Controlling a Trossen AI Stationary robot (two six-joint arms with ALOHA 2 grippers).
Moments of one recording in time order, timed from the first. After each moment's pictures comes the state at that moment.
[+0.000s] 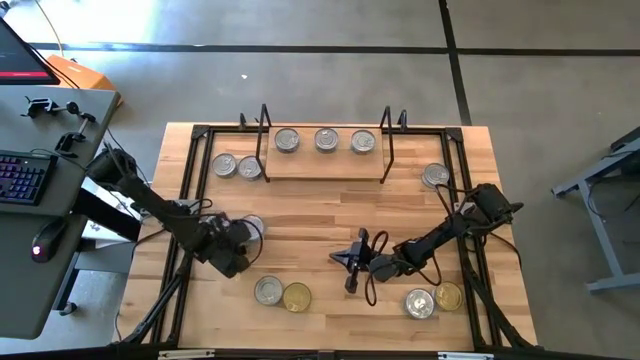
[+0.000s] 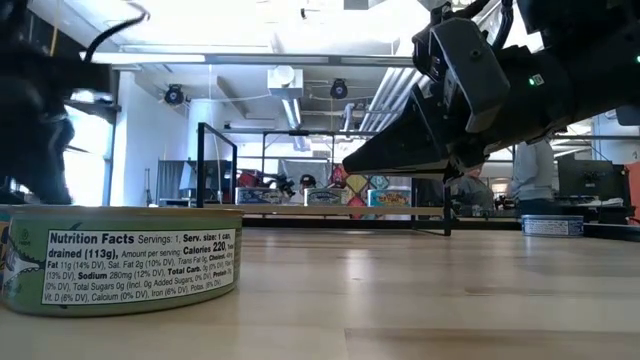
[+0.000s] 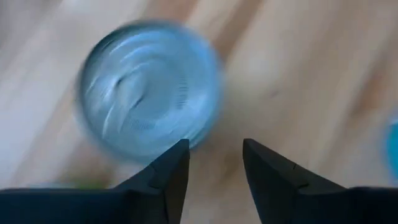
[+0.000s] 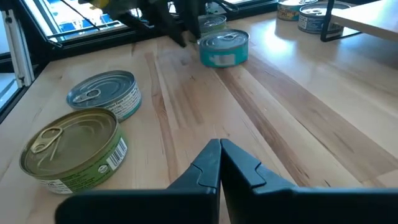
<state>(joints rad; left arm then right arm) -0.63 1.30 0.61 -0.70 -0.44 -1.07 0.48 1.92 0.72 0.80 0.64 0.40</state>
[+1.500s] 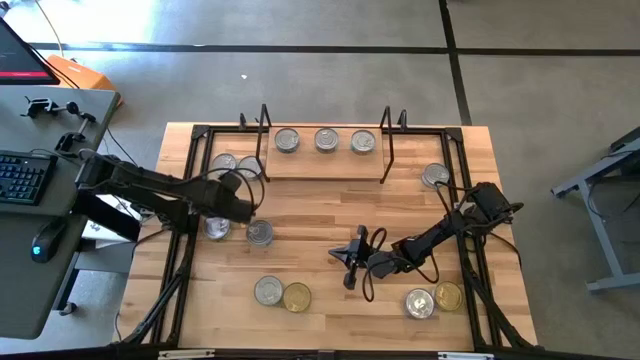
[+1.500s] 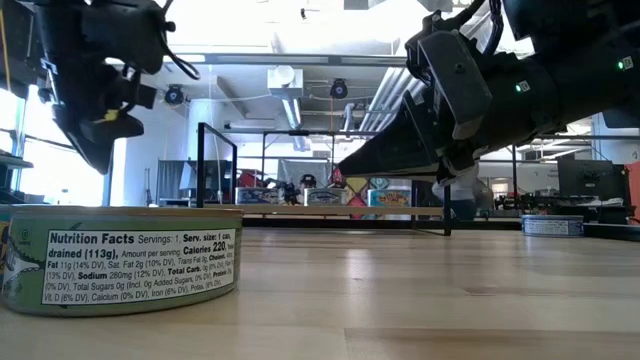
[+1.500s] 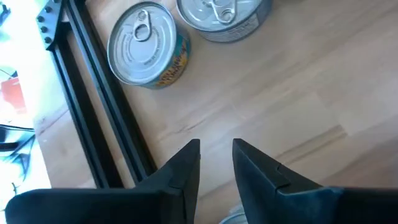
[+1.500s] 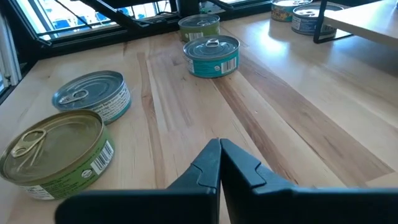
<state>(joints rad) -0.08 1.23 0.73 -1.25 -0.56 -1.08 0.45 1.92 0.72 0.80 0.62 0.38</state>
